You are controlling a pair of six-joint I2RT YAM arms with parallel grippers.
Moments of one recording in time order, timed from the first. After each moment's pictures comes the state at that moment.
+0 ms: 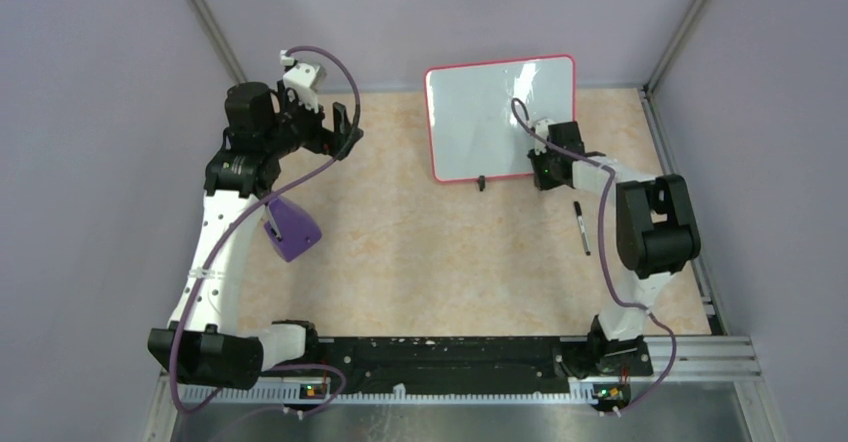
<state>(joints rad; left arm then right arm) -0.08 1.22 1.39 -0.52 0.48 0.11 0.18 1.85 1.14 -0.18 -0.03 -0.16</state>
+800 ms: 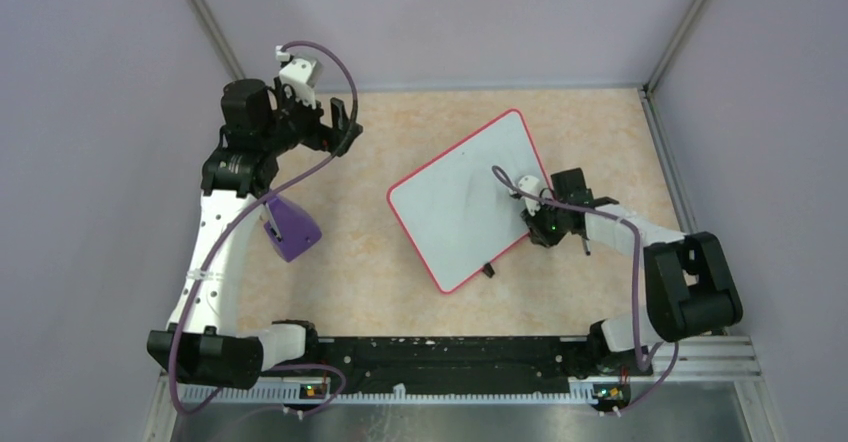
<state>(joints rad) -0.08 1.22 1.42 -0.52 0.48 0.08 0.24 1.47 0.73 -0.33 -0.29 -0.51</state>
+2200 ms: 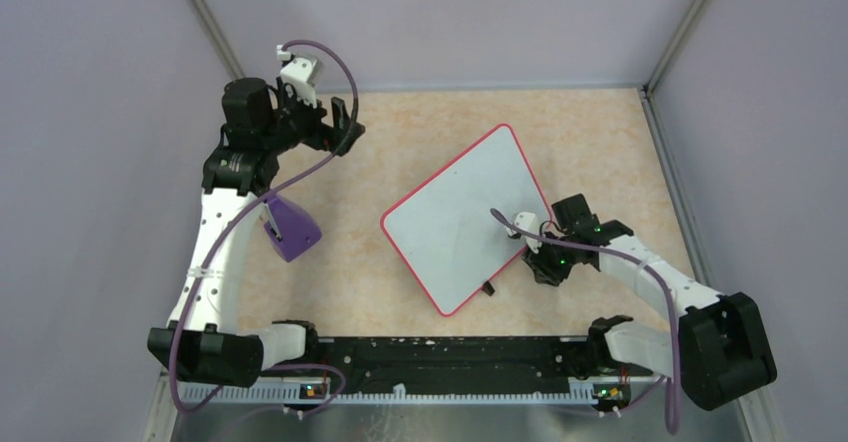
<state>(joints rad) -0.08 1.22 1.43 -0.52 0.51 0.07 0.37 1.14 0.58 -0.66 -0.36 -0.64</state>
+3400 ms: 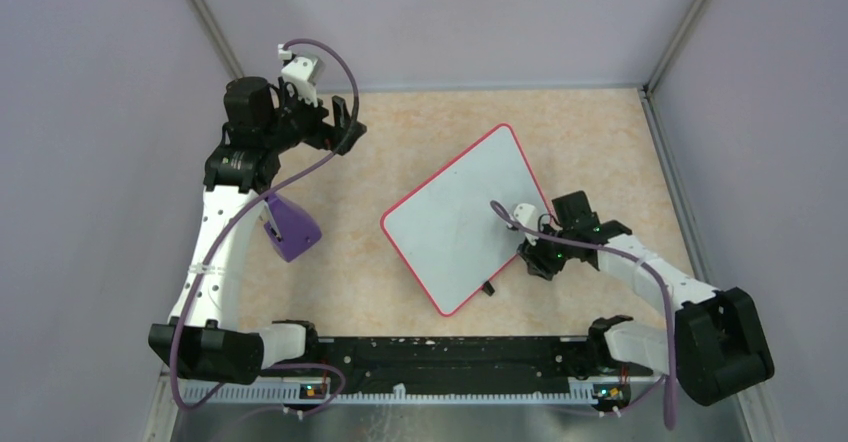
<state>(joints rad) -0.08 1.24 1.43 -0.52 0.52 0.05 0.38 1.15 0.57 -0.52 -0.39 -0.61</state>
